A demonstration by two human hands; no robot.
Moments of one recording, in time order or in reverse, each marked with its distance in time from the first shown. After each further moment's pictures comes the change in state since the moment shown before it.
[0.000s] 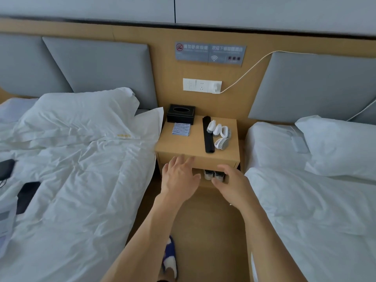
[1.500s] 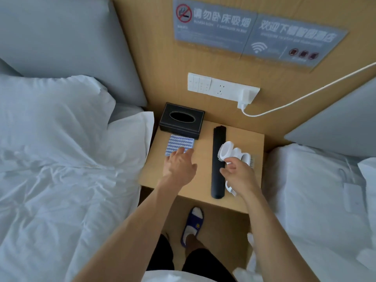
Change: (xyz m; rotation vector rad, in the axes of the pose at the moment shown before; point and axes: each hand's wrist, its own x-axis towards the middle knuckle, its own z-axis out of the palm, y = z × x) left_hand 0.481 -0.081 0.076 0.025 -0.283 -0.153; right_hand 0.492 0.001 0.017 0.046 -0.181 0.257
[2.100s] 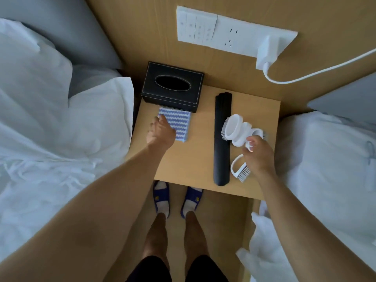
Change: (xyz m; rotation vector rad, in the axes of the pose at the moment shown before) left_hand 0.156 -0.079 0.086 -0.145 -0.079 -0.319; right_hand 0.124 0.083 0.037 -0.099 0.156 0.205
